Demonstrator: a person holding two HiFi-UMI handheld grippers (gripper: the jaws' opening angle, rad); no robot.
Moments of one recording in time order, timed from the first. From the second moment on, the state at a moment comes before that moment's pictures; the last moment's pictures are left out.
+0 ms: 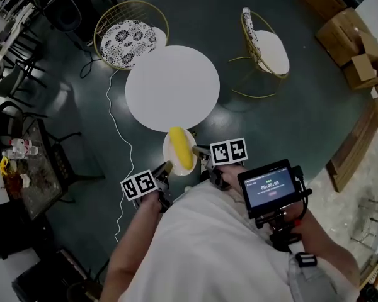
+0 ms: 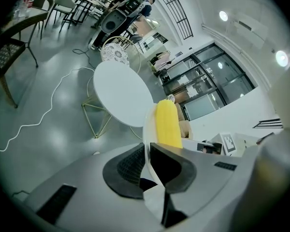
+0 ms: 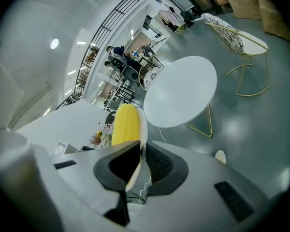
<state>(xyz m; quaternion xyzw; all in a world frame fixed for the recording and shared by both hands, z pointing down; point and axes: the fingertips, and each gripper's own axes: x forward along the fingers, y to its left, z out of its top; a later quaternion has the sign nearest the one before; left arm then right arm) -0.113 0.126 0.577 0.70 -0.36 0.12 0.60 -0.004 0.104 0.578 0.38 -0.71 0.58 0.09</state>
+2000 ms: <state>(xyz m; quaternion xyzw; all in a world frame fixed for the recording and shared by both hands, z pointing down) -0.023 0.002 0.583 0.69 -0.38 0.13 0.60 0.085 -0.024 0.581 0.35 -0.73 0.59 0.08</state>
